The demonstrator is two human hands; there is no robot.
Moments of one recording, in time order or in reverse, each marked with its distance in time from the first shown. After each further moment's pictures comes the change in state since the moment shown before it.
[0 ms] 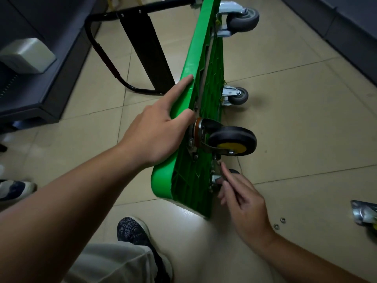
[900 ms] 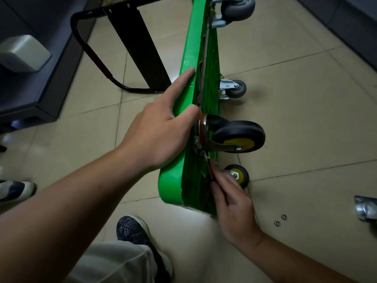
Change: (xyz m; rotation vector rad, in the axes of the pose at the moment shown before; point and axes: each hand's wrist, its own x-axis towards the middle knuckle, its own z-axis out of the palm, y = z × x) left_hand 0.001 0.010 0.015 0.014 0.017 0.017; right_hand 0.005 -0.005 0.021 0.093 -0.020 -0.072
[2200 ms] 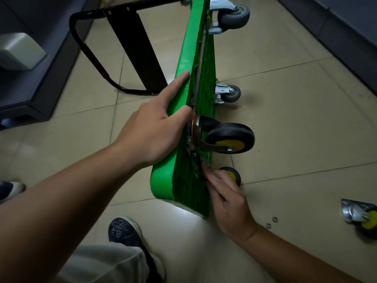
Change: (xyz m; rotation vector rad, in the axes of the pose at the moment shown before) left_hand 0.002 -0.001 -0.005 -0.022 -0.012 -0.019; right_hand 0.008 0.012 -0.013 -0.192 -0.080 -0.160
